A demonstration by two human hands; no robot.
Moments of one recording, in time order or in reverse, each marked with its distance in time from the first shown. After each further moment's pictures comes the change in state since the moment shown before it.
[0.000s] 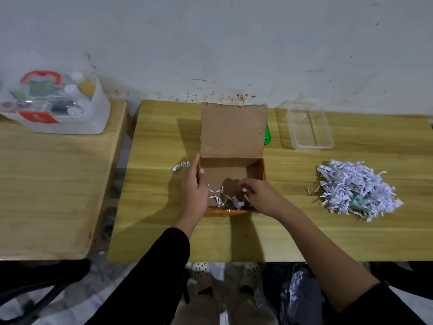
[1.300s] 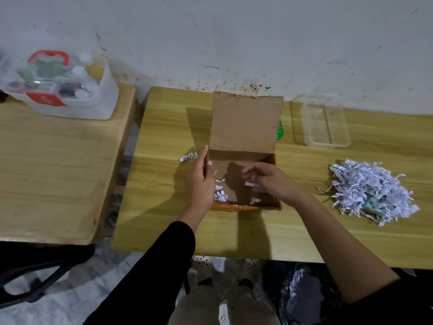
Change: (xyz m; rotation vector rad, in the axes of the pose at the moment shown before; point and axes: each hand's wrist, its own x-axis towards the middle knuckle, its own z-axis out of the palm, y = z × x) left_hand 0.002 -0.005 0.001 -0.092 0.013 -0.034; right_hand 0.015 -0.009 -0.015 0.470 -0.127 0.095
